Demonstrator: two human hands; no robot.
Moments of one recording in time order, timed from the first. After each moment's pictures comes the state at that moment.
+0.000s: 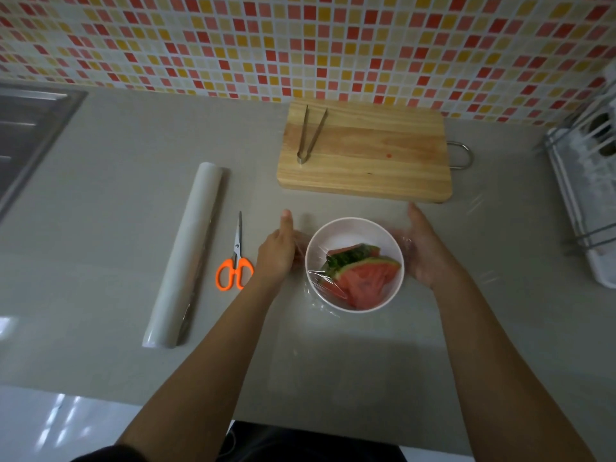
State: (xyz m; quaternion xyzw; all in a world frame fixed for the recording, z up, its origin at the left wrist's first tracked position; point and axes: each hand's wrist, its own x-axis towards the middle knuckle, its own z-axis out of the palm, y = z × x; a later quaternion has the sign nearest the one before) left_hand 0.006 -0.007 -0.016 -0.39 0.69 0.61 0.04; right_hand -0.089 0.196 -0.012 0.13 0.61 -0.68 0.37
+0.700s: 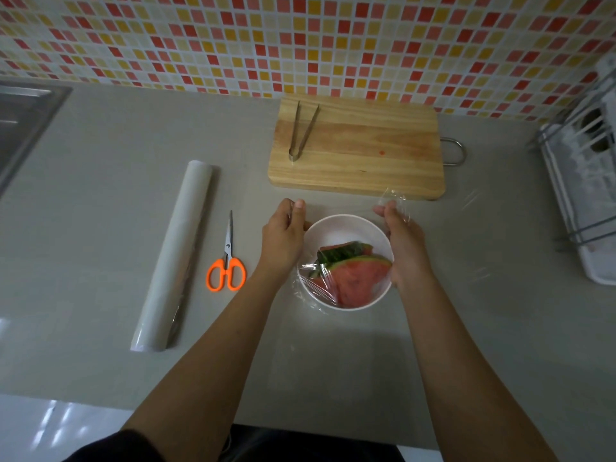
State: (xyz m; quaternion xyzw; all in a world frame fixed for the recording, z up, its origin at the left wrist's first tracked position) left_hand -0.012 0.009 -0.009 -0.29 0.76 0.57 -0.09; right_hand -0.073 0.170 -0.003 0.19 0.67 -0.70 0.17
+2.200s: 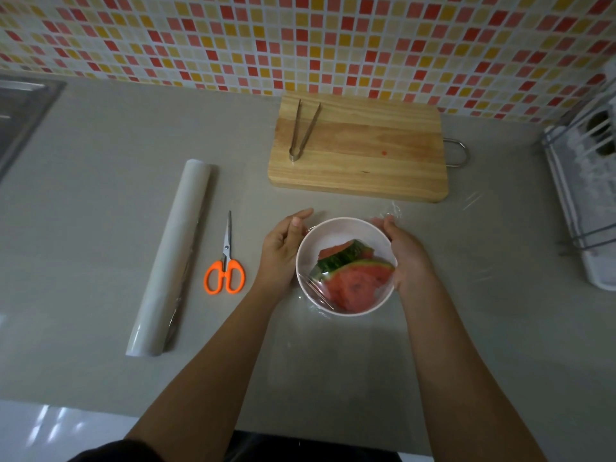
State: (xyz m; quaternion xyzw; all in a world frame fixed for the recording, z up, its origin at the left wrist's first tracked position) left_hand 0.005 0.007 -0.043 -0.18 0.65 0.73 -0.11; right_hand -0.086 0.171 -0.029 0.28 0.64 -0.66 0.28
